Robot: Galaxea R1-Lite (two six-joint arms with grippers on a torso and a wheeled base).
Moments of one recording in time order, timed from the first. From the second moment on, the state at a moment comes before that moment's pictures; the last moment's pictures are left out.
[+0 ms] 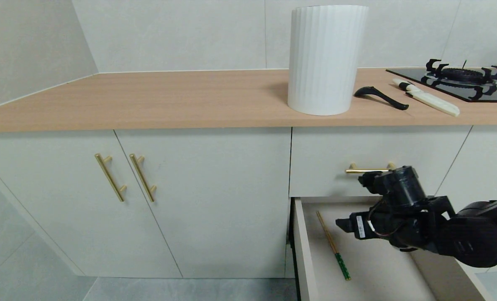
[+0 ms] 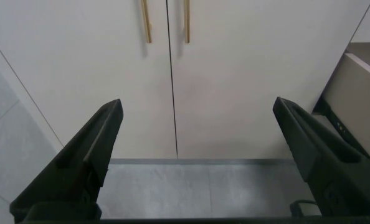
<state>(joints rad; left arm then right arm) -0.01 0.00 0.00 0.00 0.01 0.00 0.48 1.84 -0.76 -0.38 -0.24 0.24</state>
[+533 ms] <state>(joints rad) -0.01 0.00 0.00 0.00 0.01 0.00 0.39 1.60 -0.75 -0.40 -0.27 0.13</state>
